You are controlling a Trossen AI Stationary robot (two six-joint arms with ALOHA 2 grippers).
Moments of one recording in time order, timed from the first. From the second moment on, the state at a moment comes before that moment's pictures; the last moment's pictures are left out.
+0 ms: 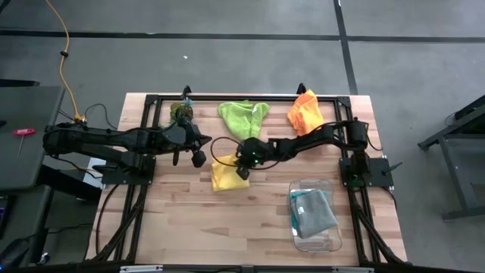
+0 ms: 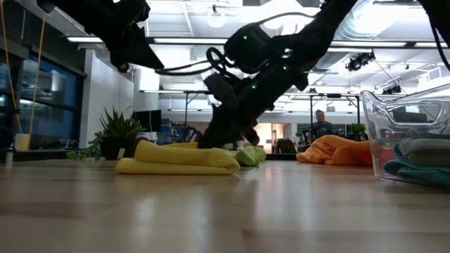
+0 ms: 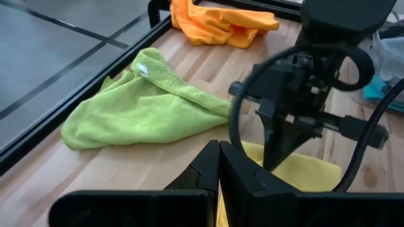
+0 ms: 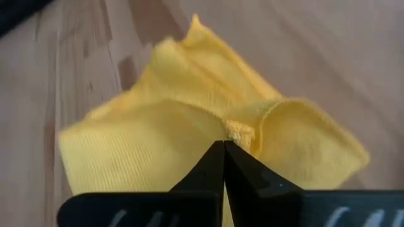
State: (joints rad) left arm 0.15 0.97 0.65 -0.25 -0.36 -0.23; right arm -0.07 2.00 1.10 0.19 -0.06 0.44
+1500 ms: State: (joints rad) left arm 0.22 0.70 0.36 0.28 0.04 -0.34; right arm -0.06 1.73 1.06 -0.17 -0.10 0.90
